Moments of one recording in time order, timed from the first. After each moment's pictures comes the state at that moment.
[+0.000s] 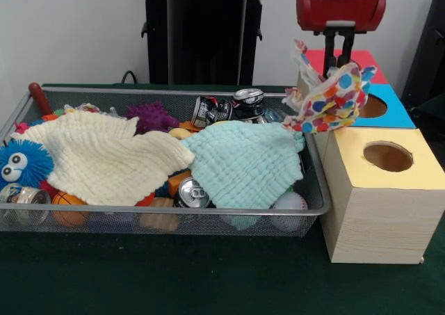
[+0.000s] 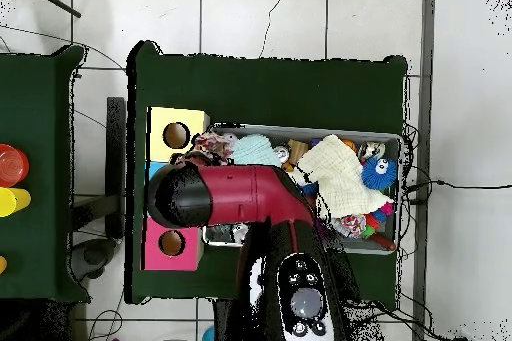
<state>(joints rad) -0.15 -0.85 0.13 1.73 -0.10 0.51 1.86</state>
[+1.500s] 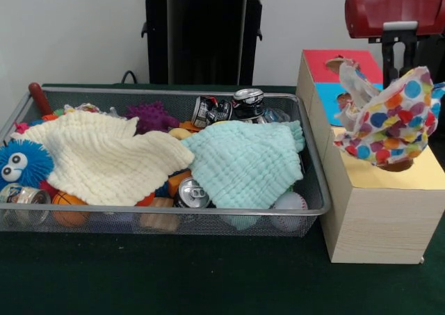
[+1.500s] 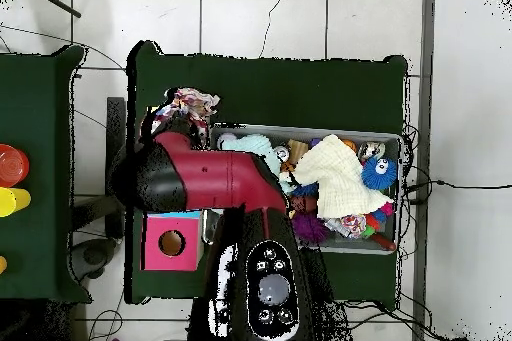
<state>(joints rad) -0.05 -0.79 0.06 1.63 0.01 0.26 1.86</state>
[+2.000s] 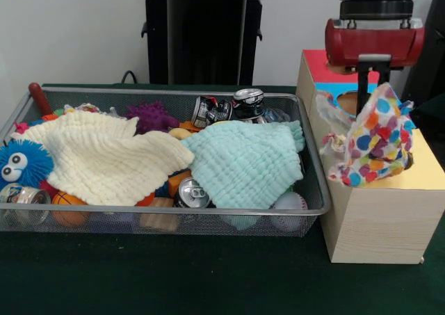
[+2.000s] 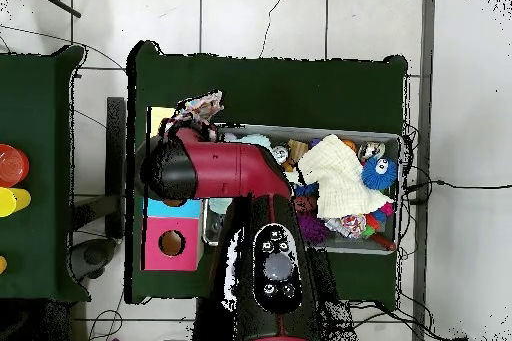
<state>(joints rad) -0.05 -0.71 0.03 1.58 0.01 0.38 1.86</state>
